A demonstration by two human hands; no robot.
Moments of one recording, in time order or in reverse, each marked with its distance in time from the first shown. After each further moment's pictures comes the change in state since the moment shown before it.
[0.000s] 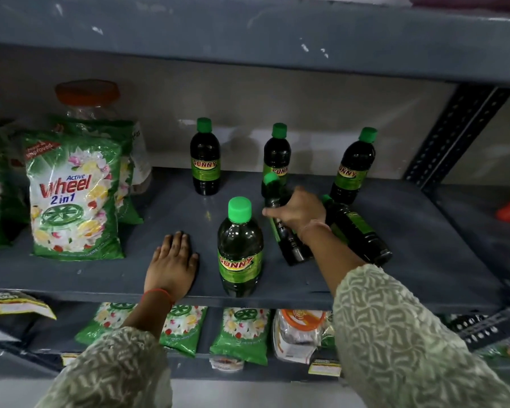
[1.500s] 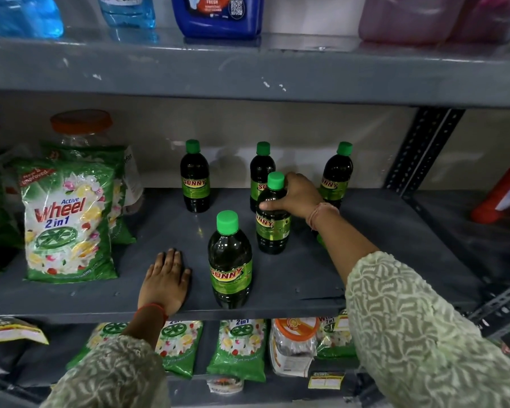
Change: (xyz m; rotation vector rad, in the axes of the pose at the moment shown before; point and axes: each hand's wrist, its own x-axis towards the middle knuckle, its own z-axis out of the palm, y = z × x) left_hand -0.003 -0.001 0.005 0.008 -0.035 -0.011; right_hand 0.008 -0.007 -0.050 0.133 -0.065 -0.208
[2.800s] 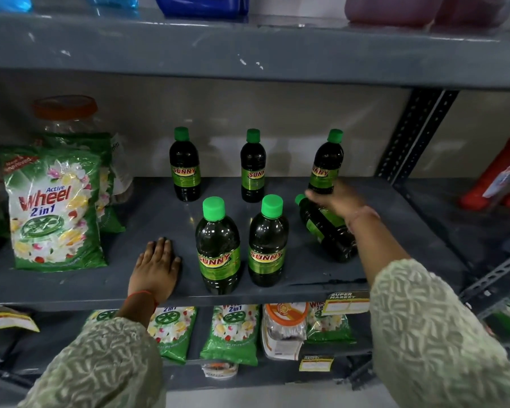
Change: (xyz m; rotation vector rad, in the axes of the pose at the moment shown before) left_hand -0.004 0.002 0.003 0.002 0.004 0.009; right_hand -0.026 0.104 -0.040 -0.003 0.049 0.349
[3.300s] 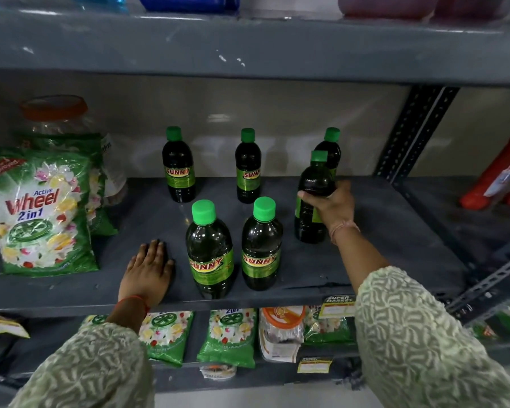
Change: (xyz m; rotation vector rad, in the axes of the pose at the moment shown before) left_hand 0.009 -0.011 -0.002 0.024 0.022 -0.039; right_hand -0.006 -0.023 0.028 0.511 0.278 -0.057
